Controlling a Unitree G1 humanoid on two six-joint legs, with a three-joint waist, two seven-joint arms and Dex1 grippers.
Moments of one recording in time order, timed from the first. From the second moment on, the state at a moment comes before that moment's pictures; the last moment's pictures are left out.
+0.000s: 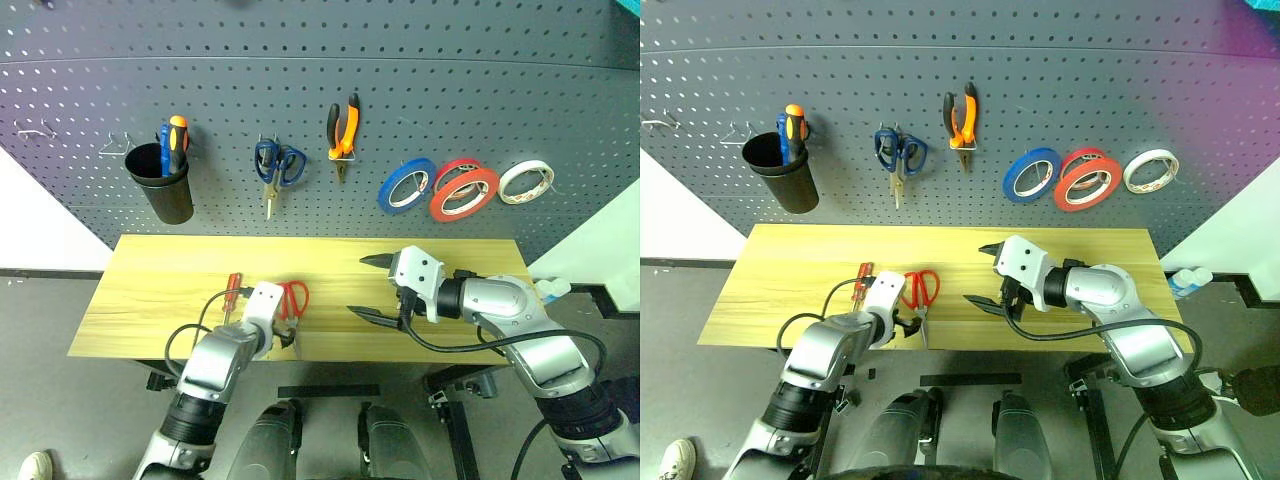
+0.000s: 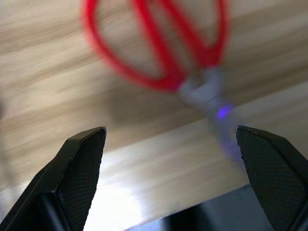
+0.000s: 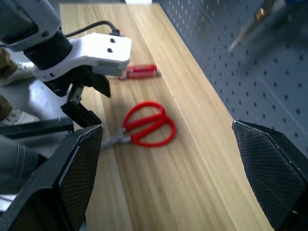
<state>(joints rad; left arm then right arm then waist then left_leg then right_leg) -0.27 0.14 -0.17 -0.12 -0.05 1.20 -0.17 -0.27 -0.65 0.18 -0.40 0.21 0.44 0.87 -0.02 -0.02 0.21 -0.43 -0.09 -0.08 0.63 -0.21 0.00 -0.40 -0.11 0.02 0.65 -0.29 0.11</state>
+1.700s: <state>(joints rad) -0.45 -0.03 -0.06 0.09 -0.01 1.29 0.05 -0.24 -0.67 0.14 -0.47 0.22 0.47 0.84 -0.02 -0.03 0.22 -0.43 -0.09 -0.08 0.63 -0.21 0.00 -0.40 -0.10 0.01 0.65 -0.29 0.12</state>
